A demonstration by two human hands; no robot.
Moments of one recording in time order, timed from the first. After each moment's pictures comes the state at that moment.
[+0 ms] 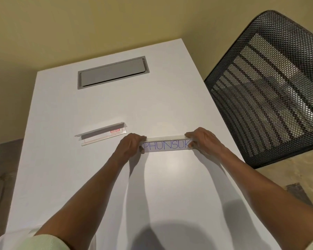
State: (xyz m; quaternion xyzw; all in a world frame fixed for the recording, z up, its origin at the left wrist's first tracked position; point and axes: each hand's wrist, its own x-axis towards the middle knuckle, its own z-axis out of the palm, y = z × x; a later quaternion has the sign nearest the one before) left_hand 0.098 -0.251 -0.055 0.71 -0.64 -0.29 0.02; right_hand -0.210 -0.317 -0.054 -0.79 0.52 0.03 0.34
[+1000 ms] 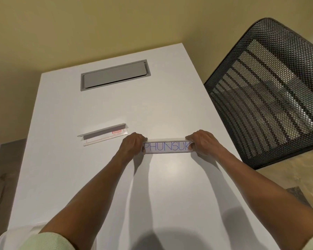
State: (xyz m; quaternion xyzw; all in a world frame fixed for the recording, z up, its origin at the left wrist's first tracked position) left_hand 0.082 -0.252 -0.038 0.72 -0.65 -0.24 -0.04; right_hand -0.203 -0.319 -0.057 -0.86 0.48 0.04 0.18
